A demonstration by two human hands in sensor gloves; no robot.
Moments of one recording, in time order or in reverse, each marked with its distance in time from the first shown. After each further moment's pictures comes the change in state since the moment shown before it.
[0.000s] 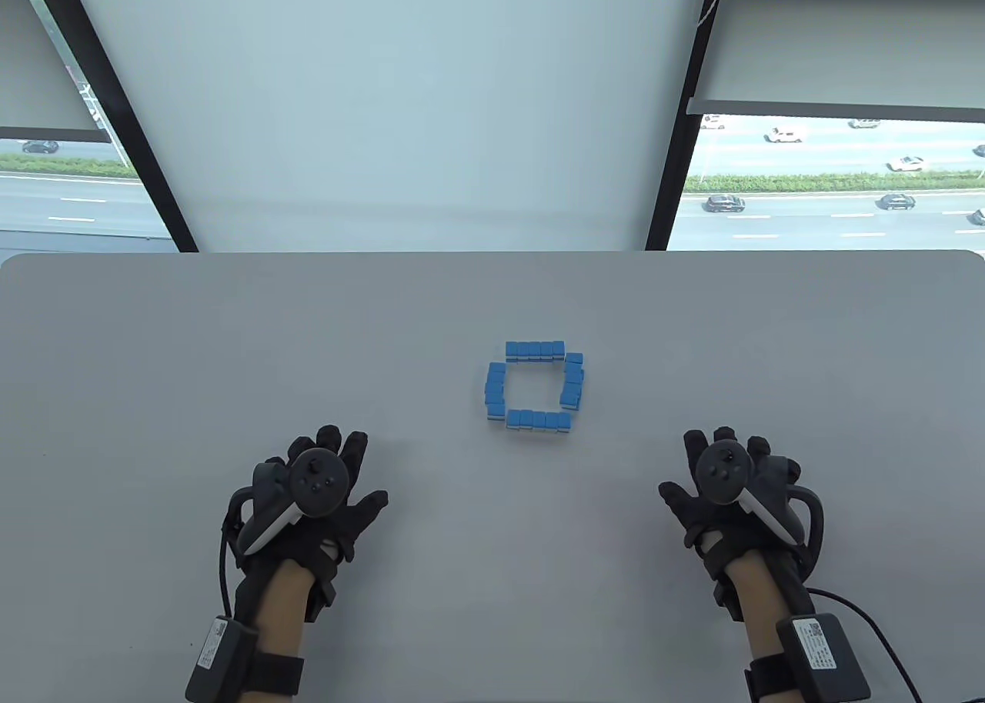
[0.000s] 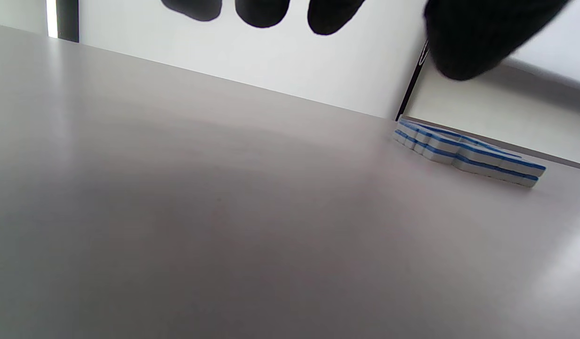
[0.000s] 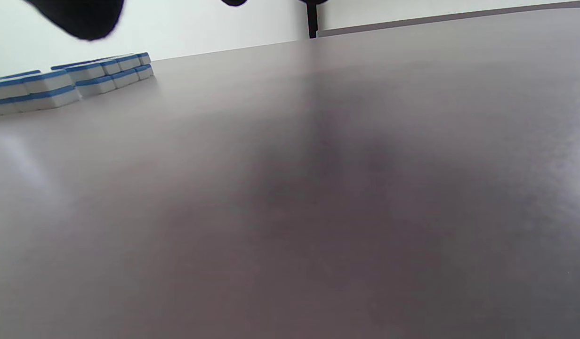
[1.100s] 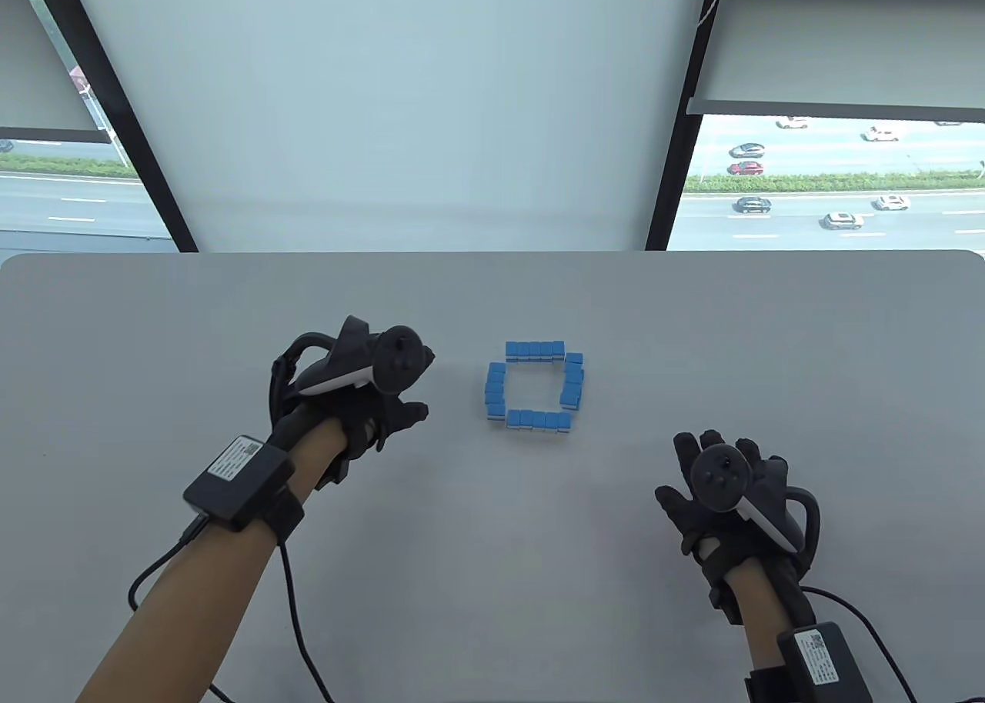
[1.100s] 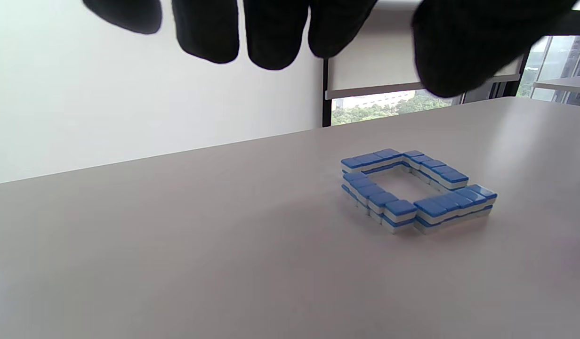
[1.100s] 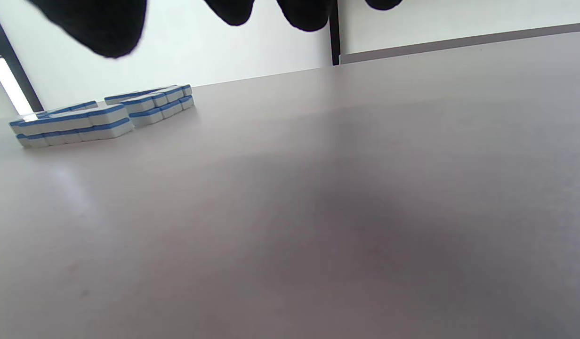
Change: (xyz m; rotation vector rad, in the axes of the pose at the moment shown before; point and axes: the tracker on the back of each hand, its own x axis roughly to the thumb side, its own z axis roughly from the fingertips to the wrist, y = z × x) left_hand 0.078 0.111 -0.072 -0.064 -0.248 -0.314; right_hand 0.013 -0.013 0.014 -0.063 -0.077 -0.017
